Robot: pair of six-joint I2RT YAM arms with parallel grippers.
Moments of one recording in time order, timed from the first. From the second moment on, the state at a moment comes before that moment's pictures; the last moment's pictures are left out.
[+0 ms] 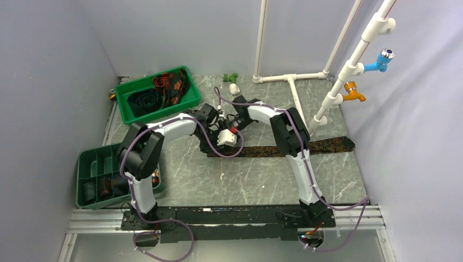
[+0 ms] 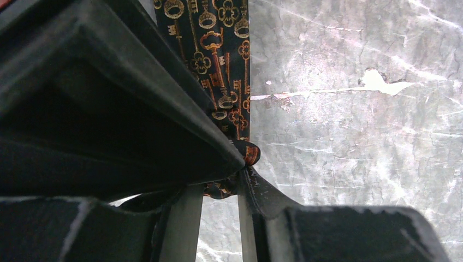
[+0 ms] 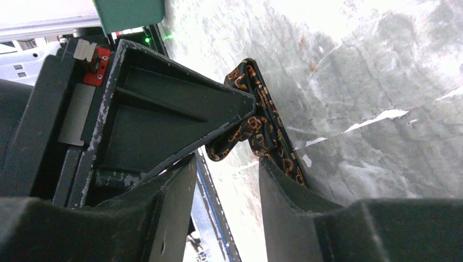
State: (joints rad) left arm -0.57 1.87 1.25 -0.69 0.45 1.00; right arm 0.52 2.37 1.74 -0.81 -1.10 0.03
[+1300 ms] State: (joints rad) left arm -0.60 1.91 1.29 -0.68 0.41 1.01; right arm 0.51 2.37 1.70 -0.76 -1.03 0.00
